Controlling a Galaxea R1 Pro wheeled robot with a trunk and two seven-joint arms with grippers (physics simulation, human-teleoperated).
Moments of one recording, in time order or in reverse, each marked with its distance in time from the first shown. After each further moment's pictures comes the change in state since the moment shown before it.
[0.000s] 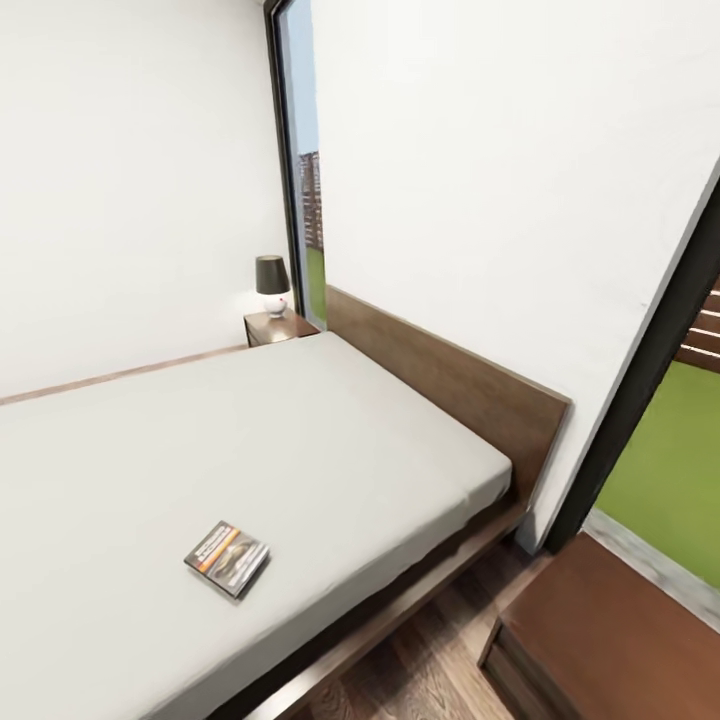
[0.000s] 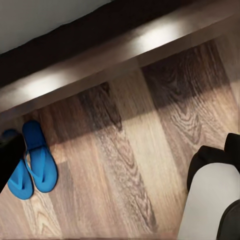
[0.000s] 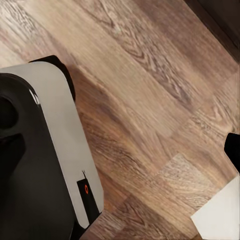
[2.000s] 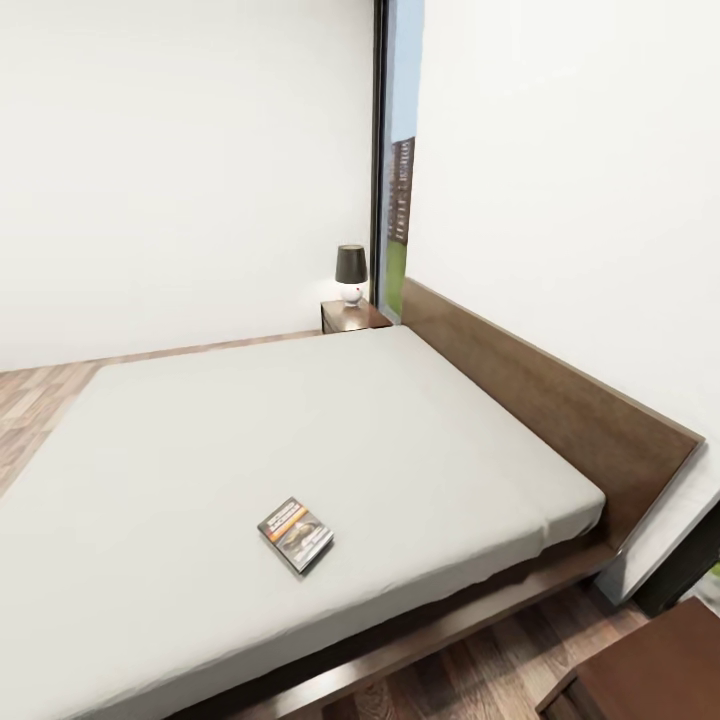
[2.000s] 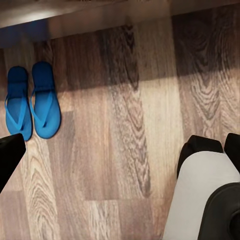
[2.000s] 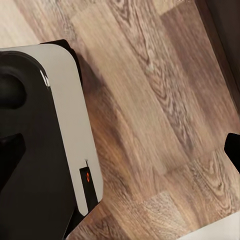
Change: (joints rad) left arm 0.000 -0.025 0.000 -0.001 -0.002 0.000 0.000; right arm 0.000 0.003 0.088 0.006 -0.001 -0.019 0.000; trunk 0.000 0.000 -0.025
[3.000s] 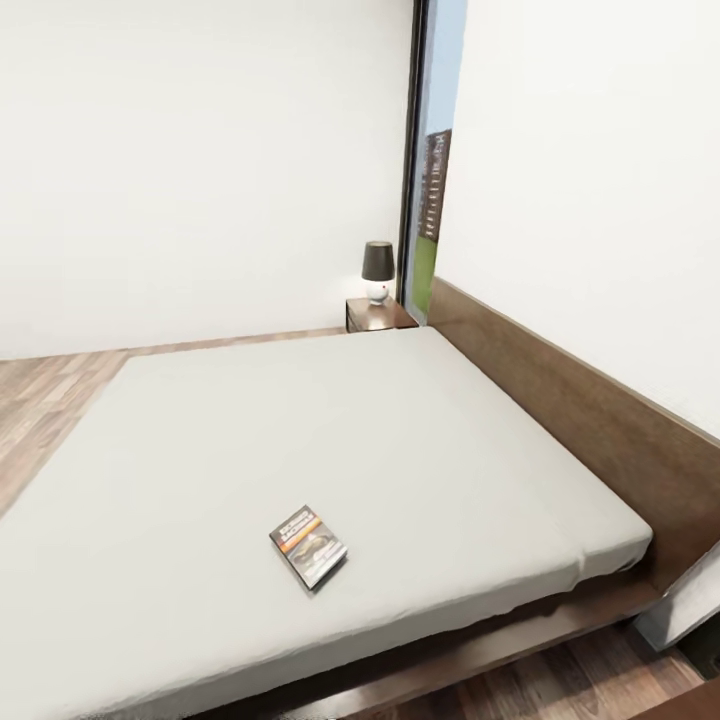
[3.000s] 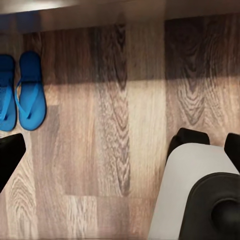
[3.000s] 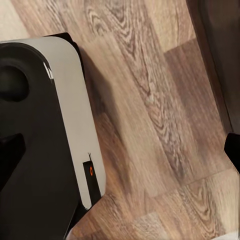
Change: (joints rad) left arm 0.000 -0.027 0.000 0.000 -0.001 0.000 0.000; right arm 0.000 0.007 0.001 0.003 0.002 0.000 0.000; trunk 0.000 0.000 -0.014
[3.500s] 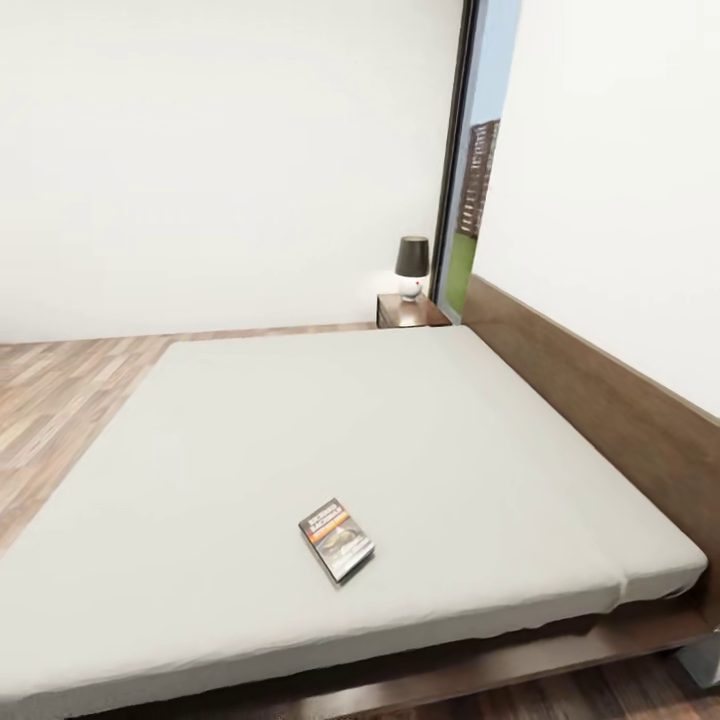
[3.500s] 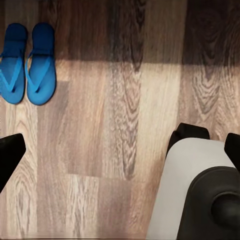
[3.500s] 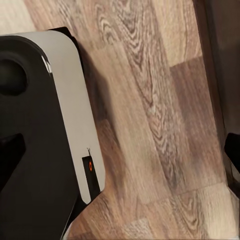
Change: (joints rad) left arm 0.000 -0.002 0.000 0.000 0.000 0.000 0.000; right arm 0.000 0.000 0.000 0.001 0.000 0.000 0.000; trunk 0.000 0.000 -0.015
